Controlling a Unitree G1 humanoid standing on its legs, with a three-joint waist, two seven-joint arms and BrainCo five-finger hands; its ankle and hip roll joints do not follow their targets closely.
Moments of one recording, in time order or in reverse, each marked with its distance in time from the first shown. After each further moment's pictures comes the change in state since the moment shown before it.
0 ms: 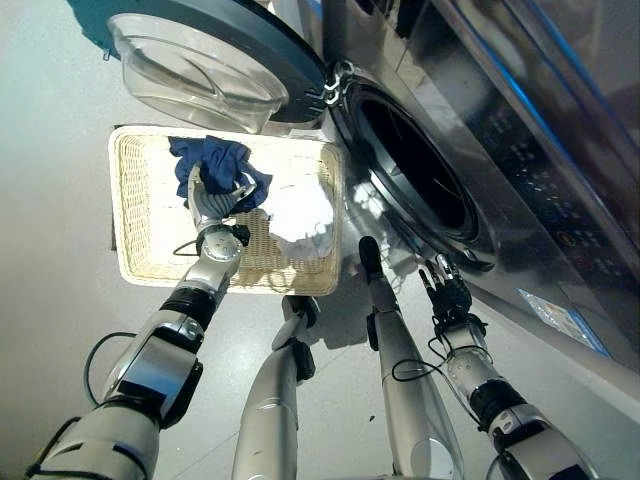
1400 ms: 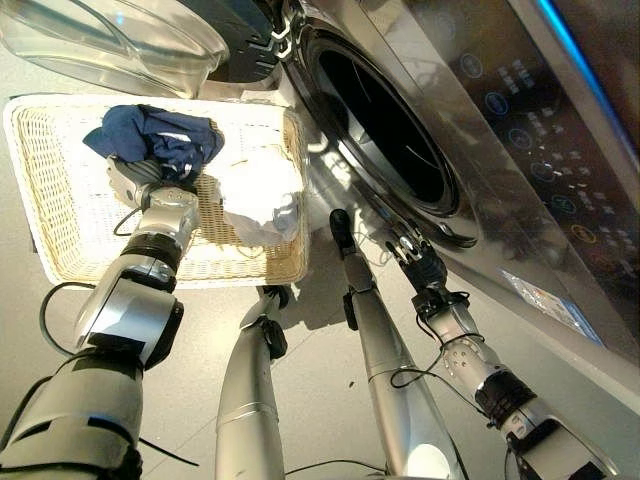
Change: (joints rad) left arm -0.283 0.118 0.002 0.173 -0.189 0.107 0.233; right arm 0.034 -0.045 0.193 -0.324 -0.143 0.014 -0.002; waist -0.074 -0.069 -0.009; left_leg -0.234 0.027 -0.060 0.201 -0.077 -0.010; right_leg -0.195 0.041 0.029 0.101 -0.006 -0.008
